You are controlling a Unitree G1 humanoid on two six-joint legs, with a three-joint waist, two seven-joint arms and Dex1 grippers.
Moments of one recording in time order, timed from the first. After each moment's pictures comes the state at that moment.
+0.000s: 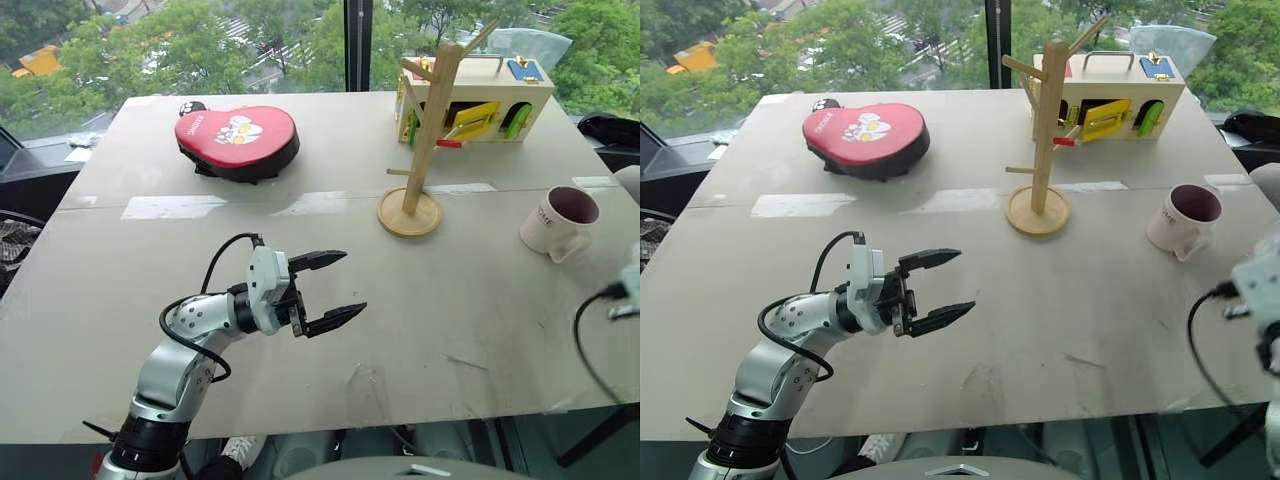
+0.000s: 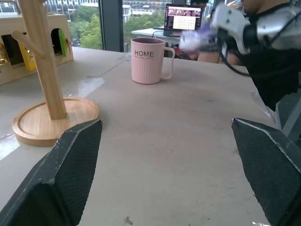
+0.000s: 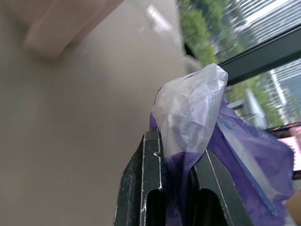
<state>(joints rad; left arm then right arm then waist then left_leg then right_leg) -0.06 0.52 -0.04 -0.38 -0.53 0.20 -1.00 0.30 -0.51 -0.43 -0.43 -0.29 0.51 0.30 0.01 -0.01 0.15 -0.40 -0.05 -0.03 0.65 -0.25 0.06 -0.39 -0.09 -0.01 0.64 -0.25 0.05</state>
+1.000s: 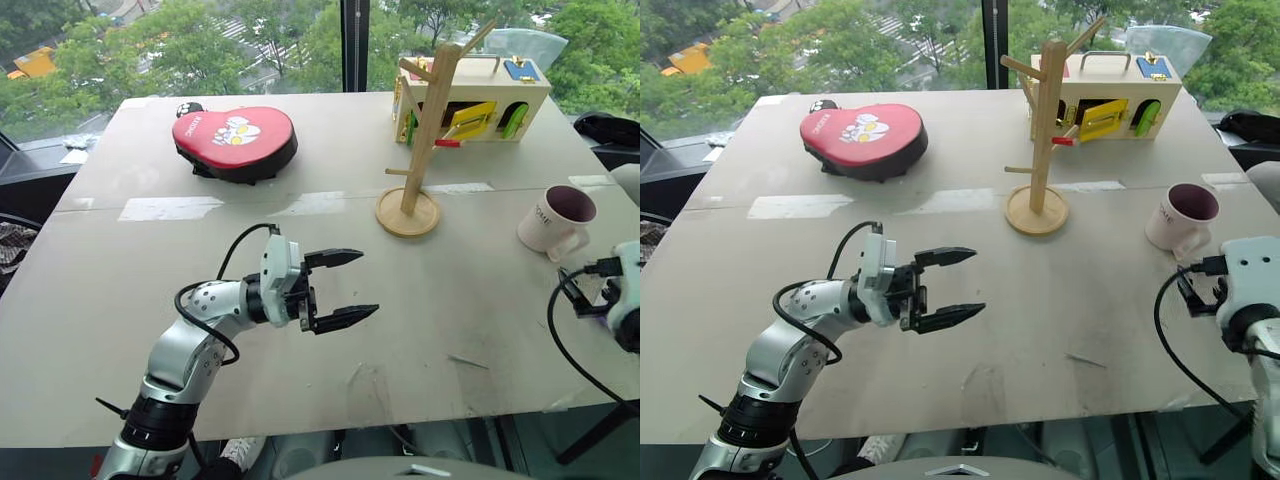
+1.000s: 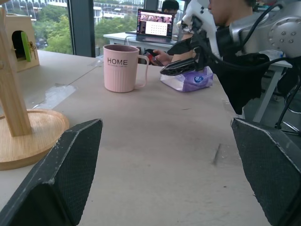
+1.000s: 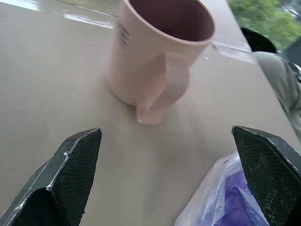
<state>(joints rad) -0.15 0.52 -0.08 -0.36 -0.59 0.29 -1.05 0.08 -0.47 -0.45 -0.65 0.04 0.95 0.30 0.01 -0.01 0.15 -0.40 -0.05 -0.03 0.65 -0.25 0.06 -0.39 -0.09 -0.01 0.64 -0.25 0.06</state>
